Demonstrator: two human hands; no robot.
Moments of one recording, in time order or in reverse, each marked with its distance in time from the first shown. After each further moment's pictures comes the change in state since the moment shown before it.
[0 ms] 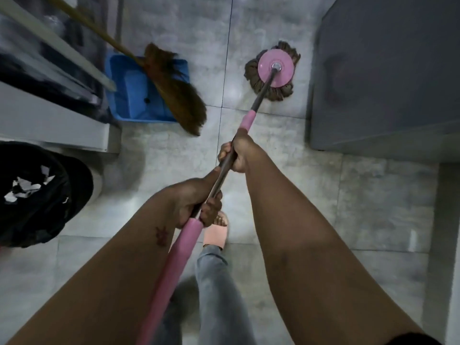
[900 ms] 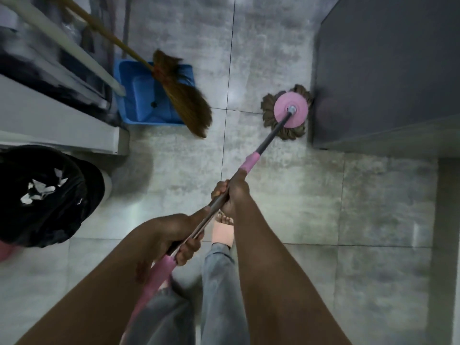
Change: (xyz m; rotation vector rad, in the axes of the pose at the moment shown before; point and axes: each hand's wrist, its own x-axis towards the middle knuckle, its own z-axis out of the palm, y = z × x) left_hand -0.029 -0.059 -0.057 0.323 0.073 -0.169; right_hand -0.022 0.111 0.013 0.356 0.027 0.026
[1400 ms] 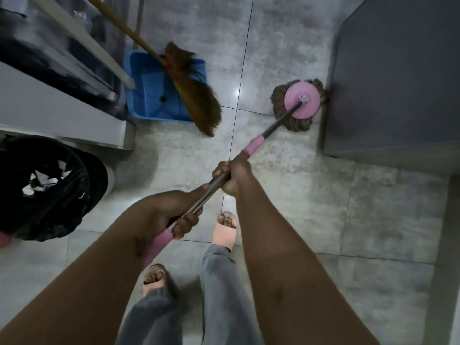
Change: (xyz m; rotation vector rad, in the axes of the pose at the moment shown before) left_hand 0.008 0.037 -0.038 -0.090 0.059 0.106; right_hand 0.028 -0.036 0.048 -0.072 -0.031 -0.016
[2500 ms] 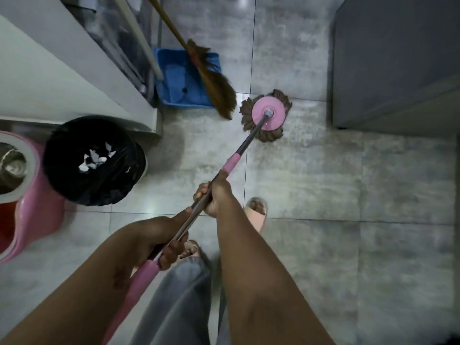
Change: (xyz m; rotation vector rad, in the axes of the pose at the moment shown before) left_hand -0.095 -0.191 -0.041 0.029 0.040 -0.099; right_hand -0.091 0.204 0.020 0.039 -0.055 0.148
